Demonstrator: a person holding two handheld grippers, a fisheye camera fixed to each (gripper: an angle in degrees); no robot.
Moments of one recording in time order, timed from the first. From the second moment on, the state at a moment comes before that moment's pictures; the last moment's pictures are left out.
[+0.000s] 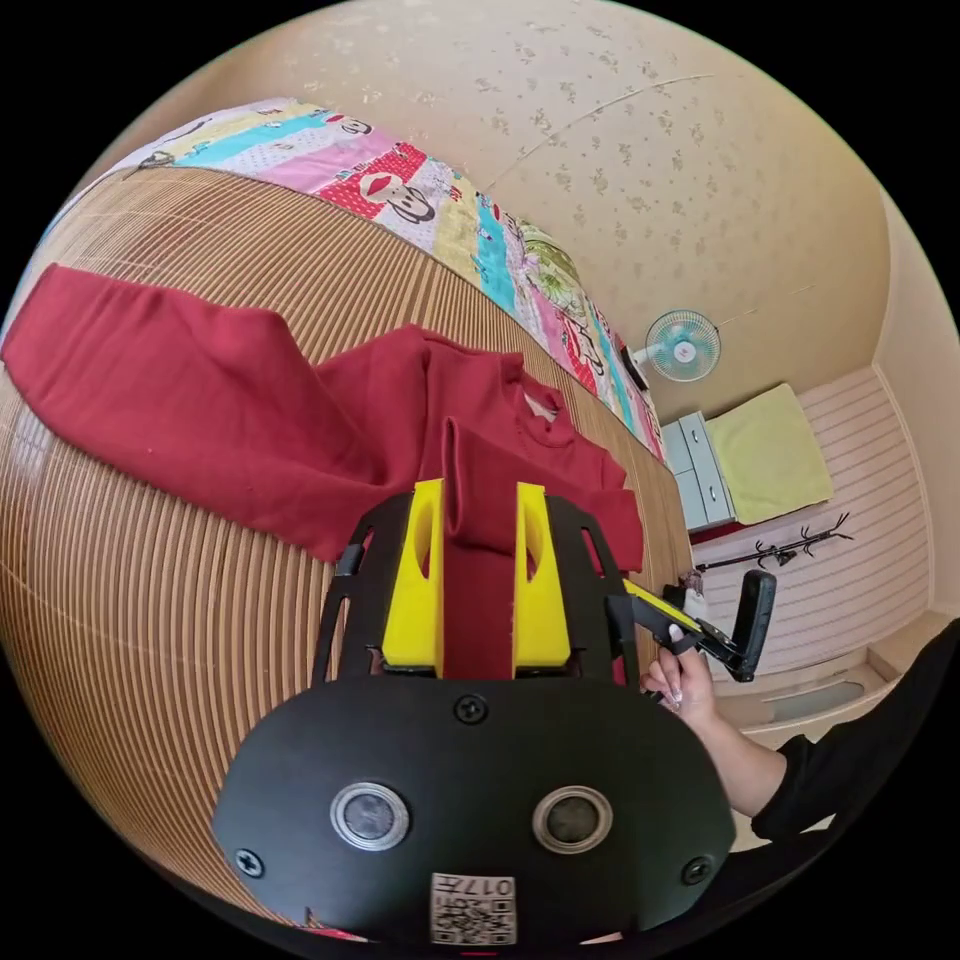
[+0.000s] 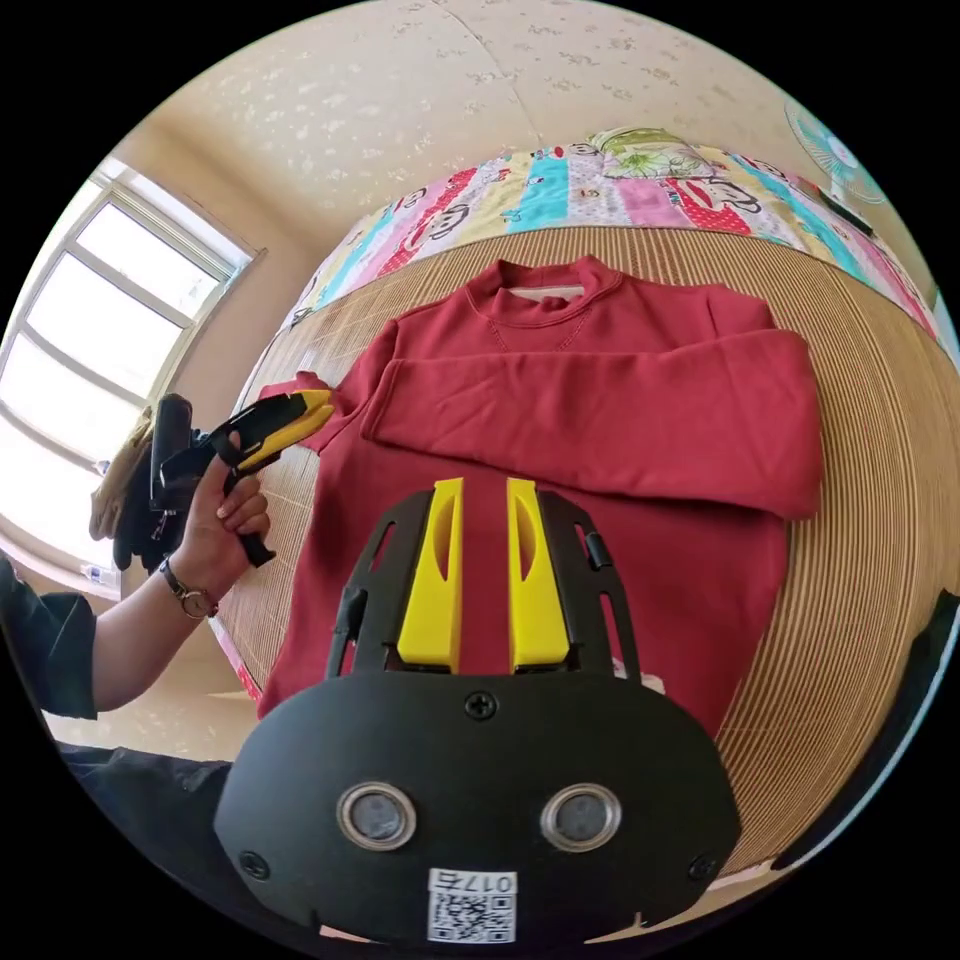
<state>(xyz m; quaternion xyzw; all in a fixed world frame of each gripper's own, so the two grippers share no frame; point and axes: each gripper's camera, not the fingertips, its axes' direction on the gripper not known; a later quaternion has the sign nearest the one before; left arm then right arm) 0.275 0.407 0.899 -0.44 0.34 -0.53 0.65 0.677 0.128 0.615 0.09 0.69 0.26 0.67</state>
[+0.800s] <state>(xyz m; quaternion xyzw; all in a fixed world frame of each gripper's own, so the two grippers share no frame) 0.214 0.431 0.939 -0.47 0.23 -0.52 0.67 0.634 0.220 0.390 0.33 0.72 0.27 0.55</state>
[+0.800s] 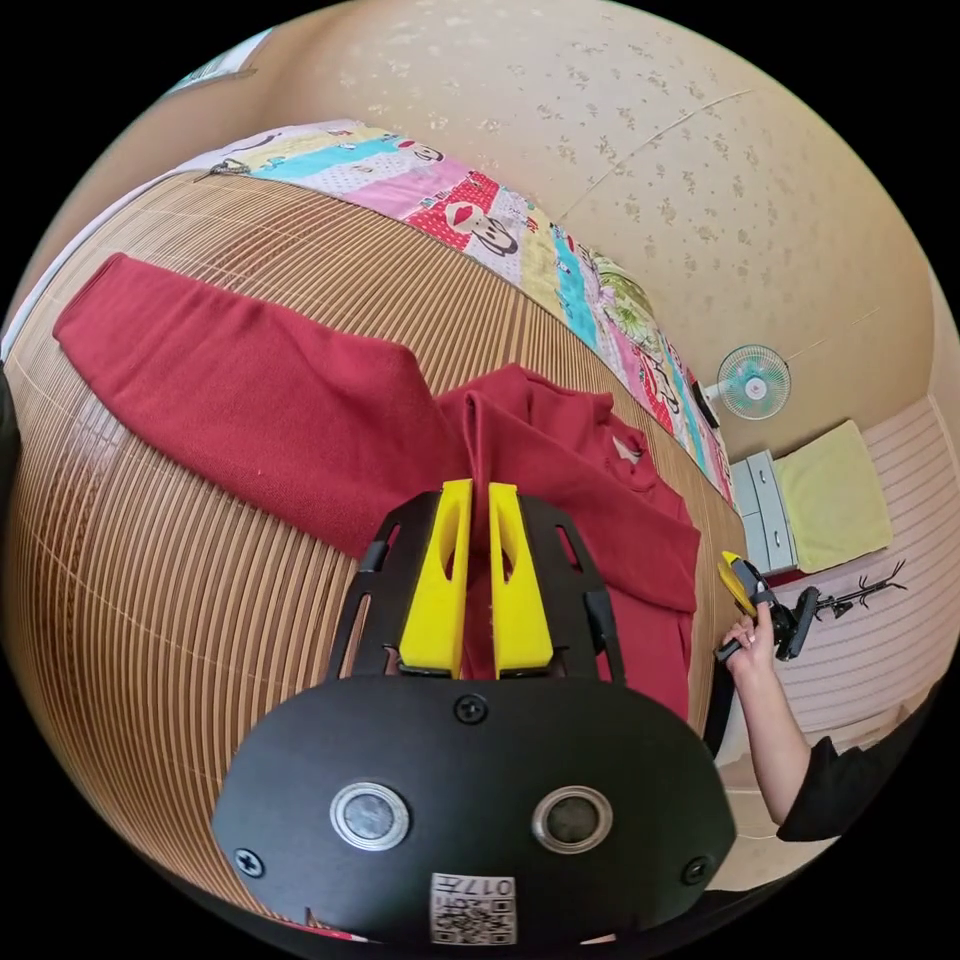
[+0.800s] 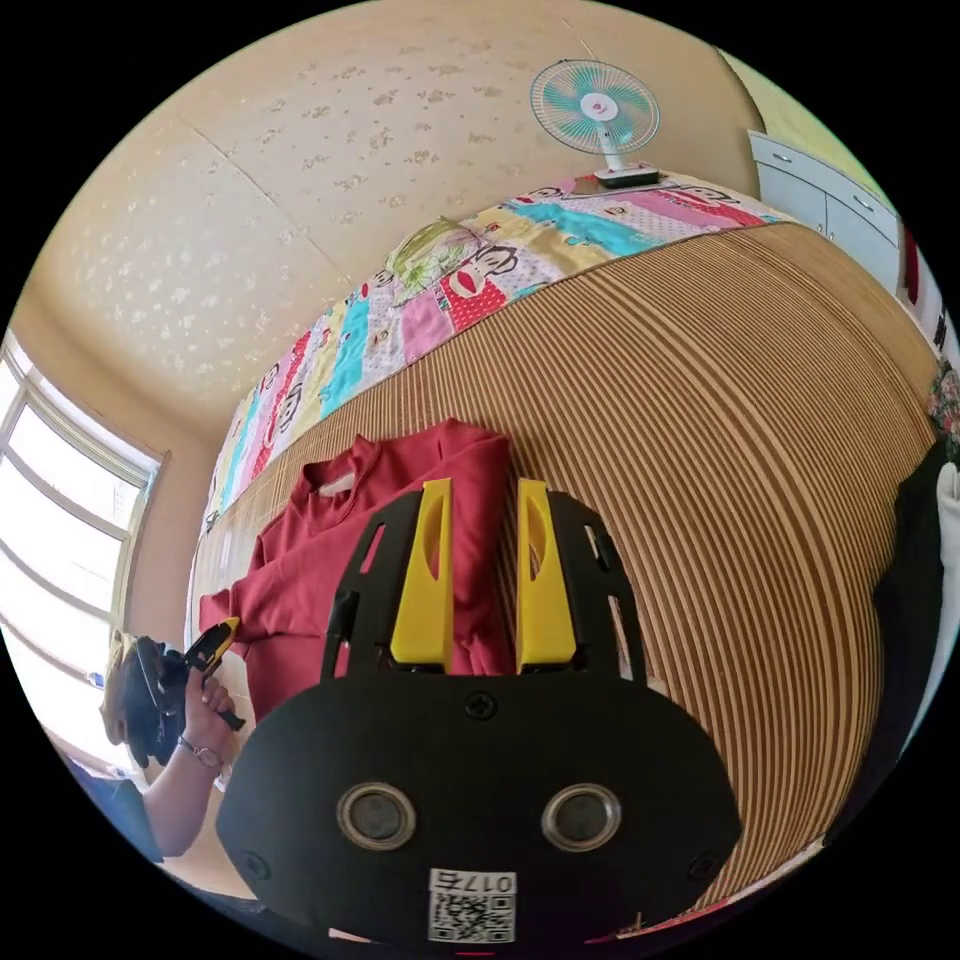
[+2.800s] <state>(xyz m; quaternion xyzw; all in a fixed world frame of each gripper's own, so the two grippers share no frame) 0.010 0.296 0.982 -0.22 0.25 -0.59 0.73 0.563 0.286 0.390 0.39 0.60 0.33 0.61</state>
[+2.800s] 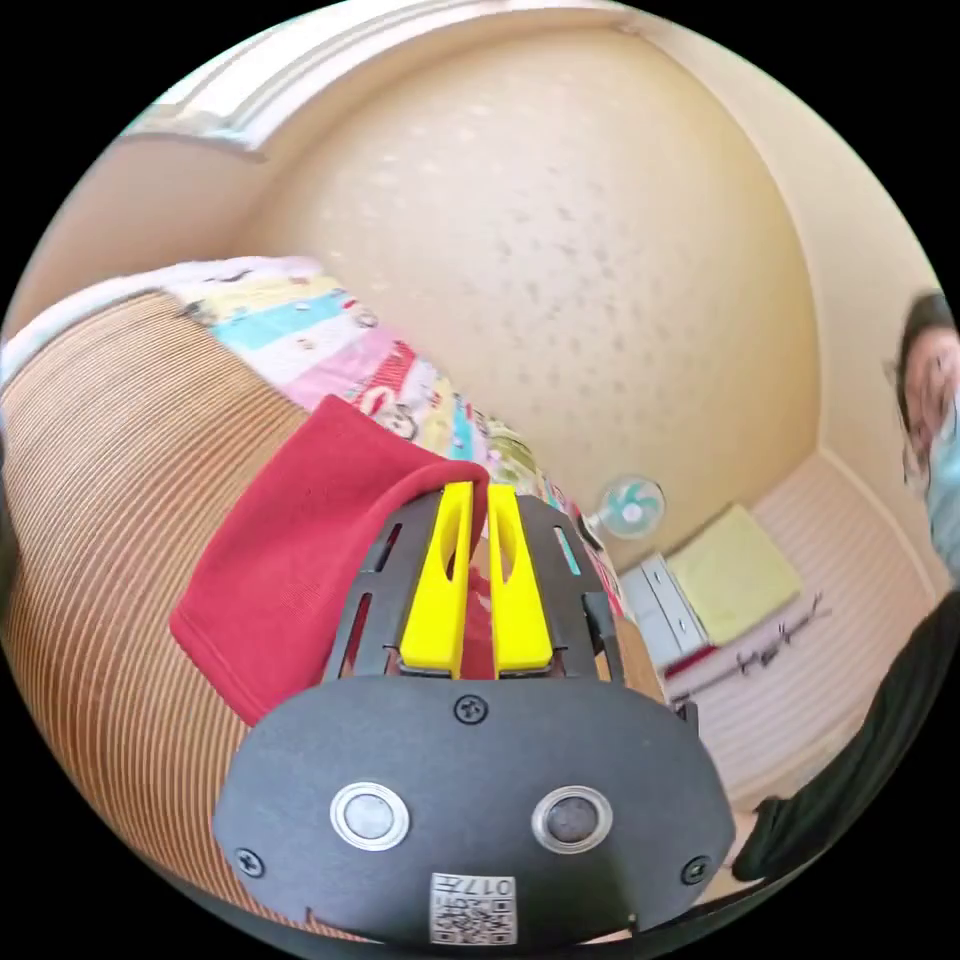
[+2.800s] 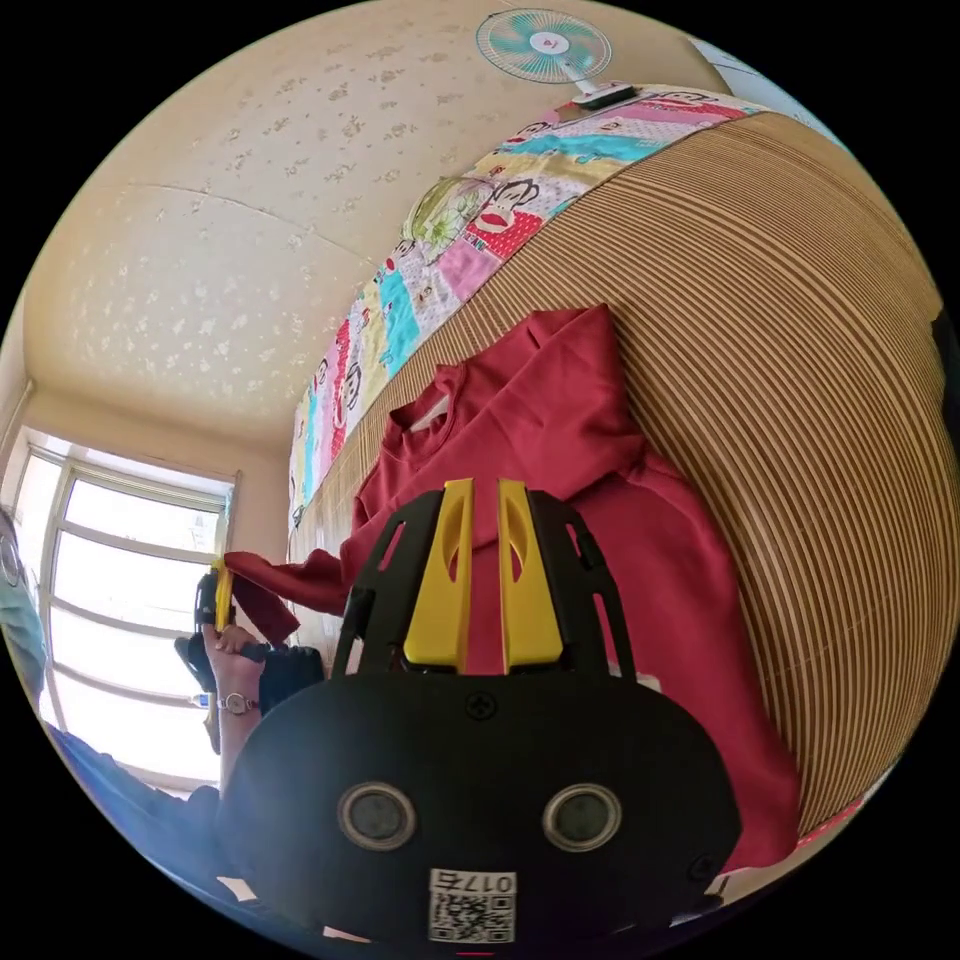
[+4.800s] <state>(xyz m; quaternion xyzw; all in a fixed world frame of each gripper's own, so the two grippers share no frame) 0.258 0.500 0.917 -0.42 0.25 -0.53 0.69 0.597 0.294 0.336 0.27 0.69 0.34 0.57</state>
